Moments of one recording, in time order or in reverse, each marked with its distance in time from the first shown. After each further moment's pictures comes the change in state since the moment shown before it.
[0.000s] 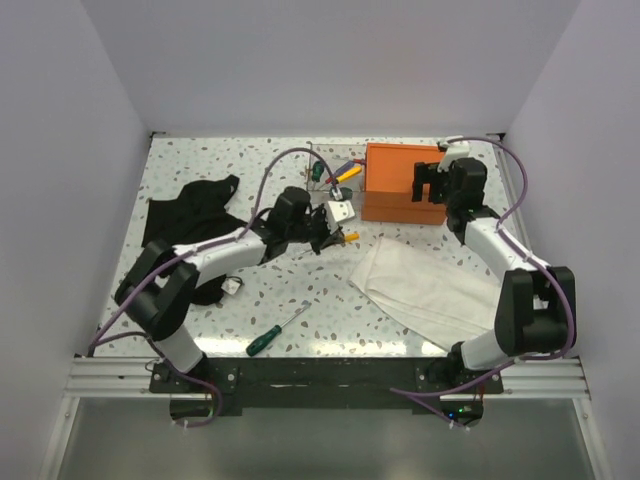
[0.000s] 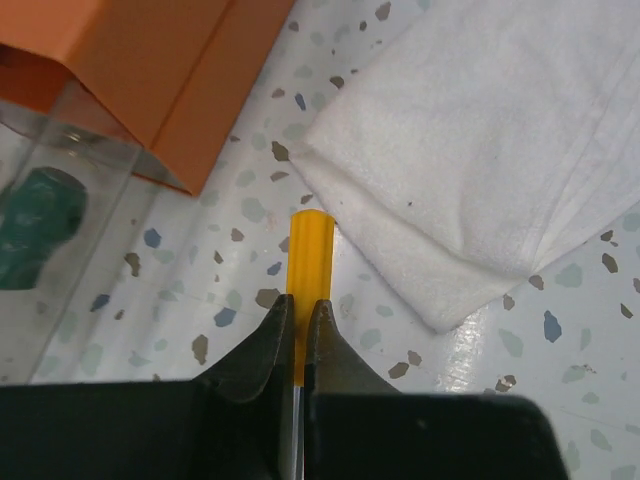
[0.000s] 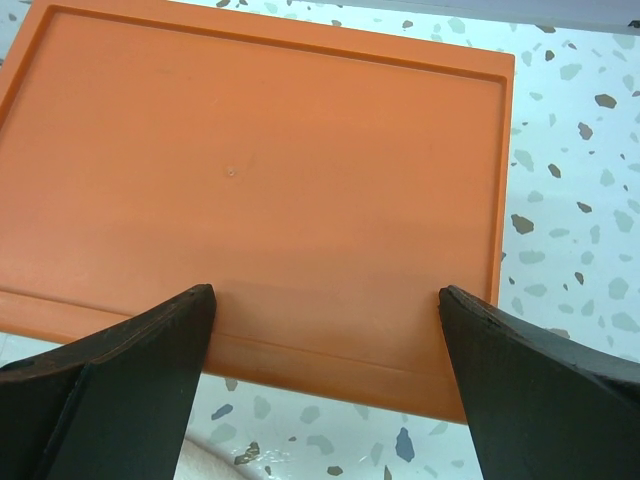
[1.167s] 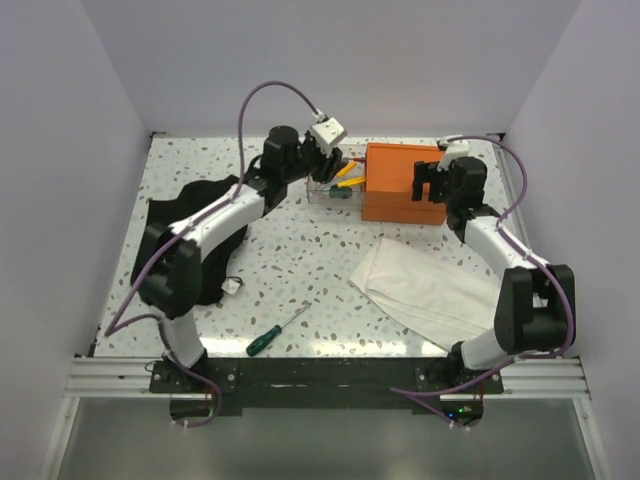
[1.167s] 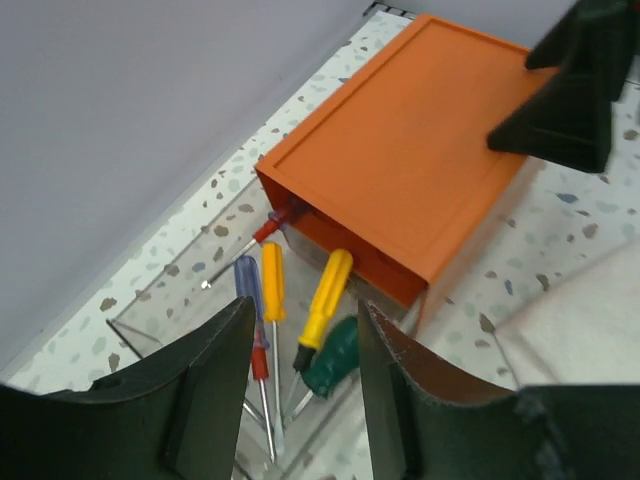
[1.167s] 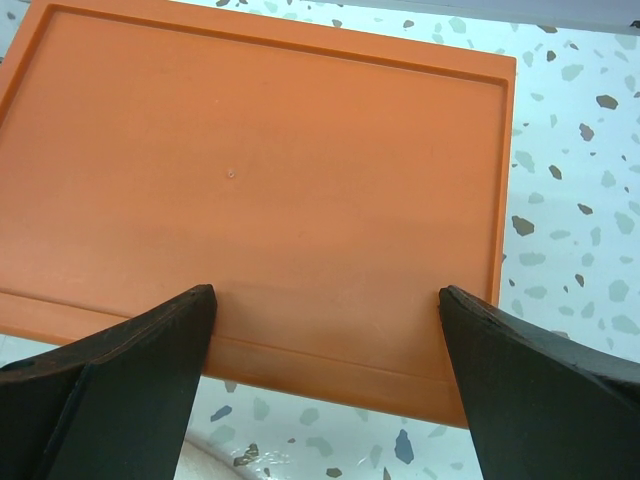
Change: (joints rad) left arm 0.143 0.132 0.442 0.026 -0.146 -0.126; right arm -0.002 0.015 0.014 -0.008 -0.003 -0.003
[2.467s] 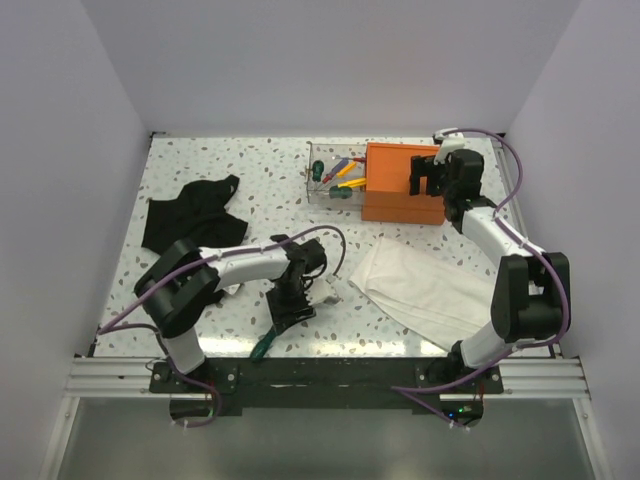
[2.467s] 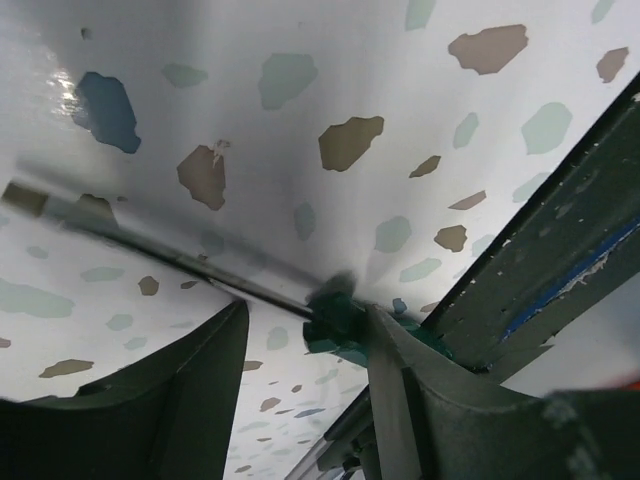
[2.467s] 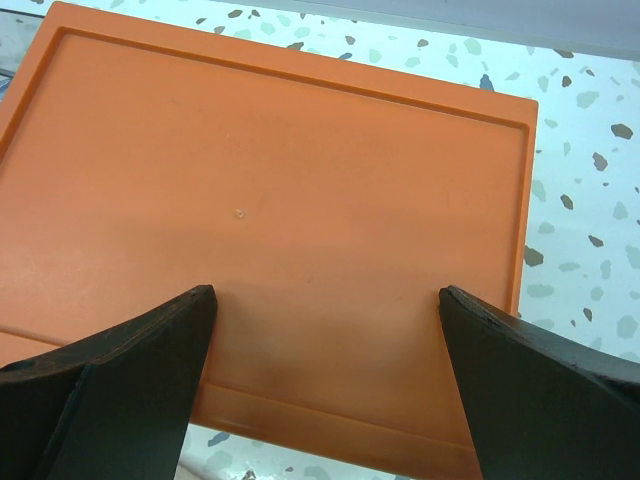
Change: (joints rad) left arm -0.312 -0.057 -0.406 -1.147 -0.092 0.200; right arm 0.000 0.079 0.077 -0.007 -0.026 -0.026
